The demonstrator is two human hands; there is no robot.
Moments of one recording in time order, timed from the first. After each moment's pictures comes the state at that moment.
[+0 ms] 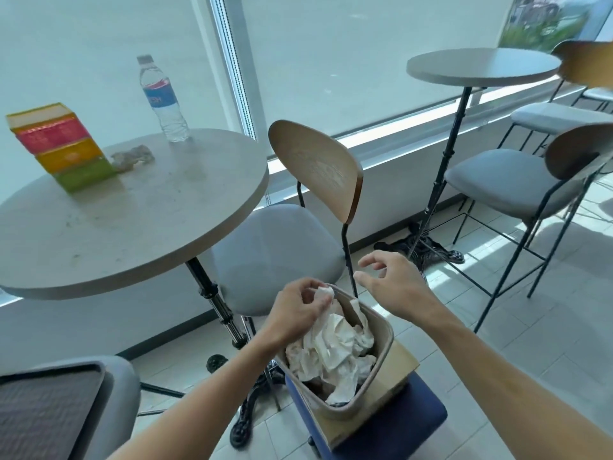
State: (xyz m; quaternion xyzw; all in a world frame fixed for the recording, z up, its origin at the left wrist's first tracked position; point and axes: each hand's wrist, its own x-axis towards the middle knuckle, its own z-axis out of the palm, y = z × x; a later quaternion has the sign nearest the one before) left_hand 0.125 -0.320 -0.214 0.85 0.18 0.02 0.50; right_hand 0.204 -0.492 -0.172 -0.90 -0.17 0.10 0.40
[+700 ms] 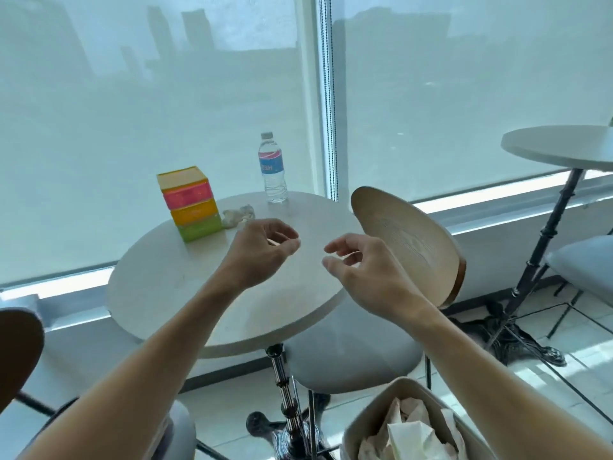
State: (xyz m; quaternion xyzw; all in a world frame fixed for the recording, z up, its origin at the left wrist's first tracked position) left_hand 0.129 -0.136 -0.034 0.88 0.20 0.24 0.36; right_hand 0.205 -0.314 -0.050 -0.78 -0.36 0.07 0.50
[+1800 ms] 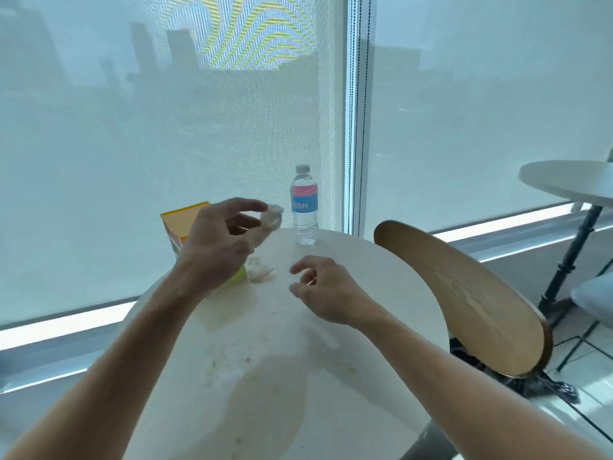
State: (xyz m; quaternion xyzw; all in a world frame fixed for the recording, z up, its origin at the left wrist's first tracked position) left_hand 0.131 0.017 0.028 0.80 0.17 0.34 0.46; right_hand 0.246 -0.104 -0.048 -0.81 -0.40 0.12 0.41
